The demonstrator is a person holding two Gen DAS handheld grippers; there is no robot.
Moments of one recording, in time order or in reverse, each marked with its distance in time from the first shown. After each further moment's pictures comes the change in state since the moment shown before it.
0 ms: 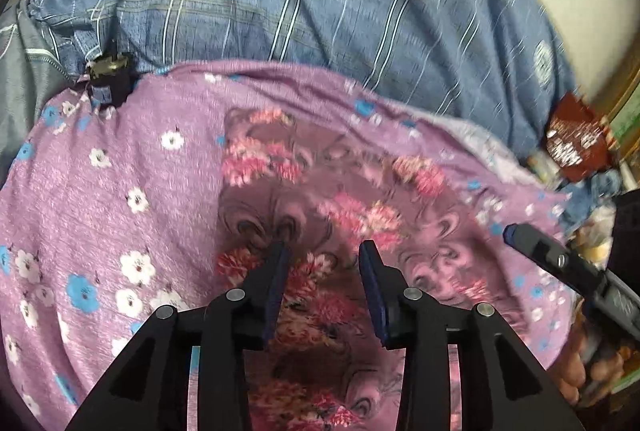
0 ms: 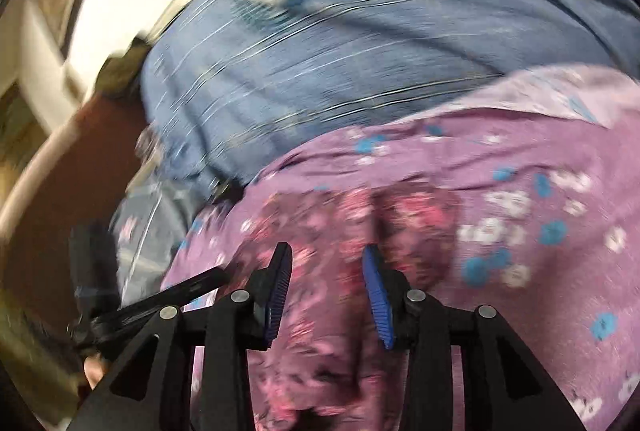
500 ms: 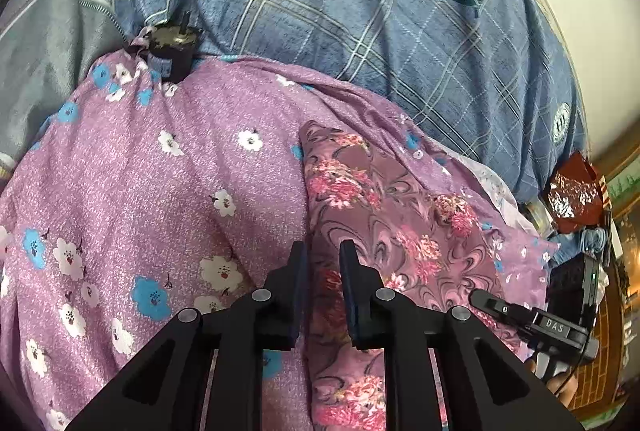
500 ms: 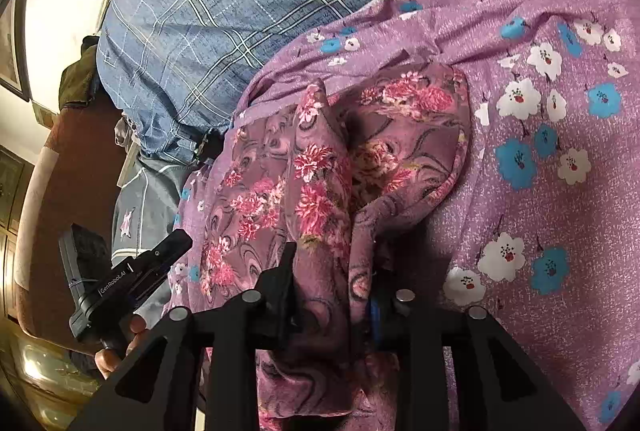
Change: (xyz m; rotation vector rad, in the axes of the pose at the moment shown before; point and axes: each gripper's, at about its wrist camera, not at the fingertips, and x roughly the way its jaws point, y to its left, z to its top) left arm -0.040 0.077 0.012 -0.174 -0.035 -0.077; right arm 0.049 -0.045 -0.020 0.299 0.223 0.040
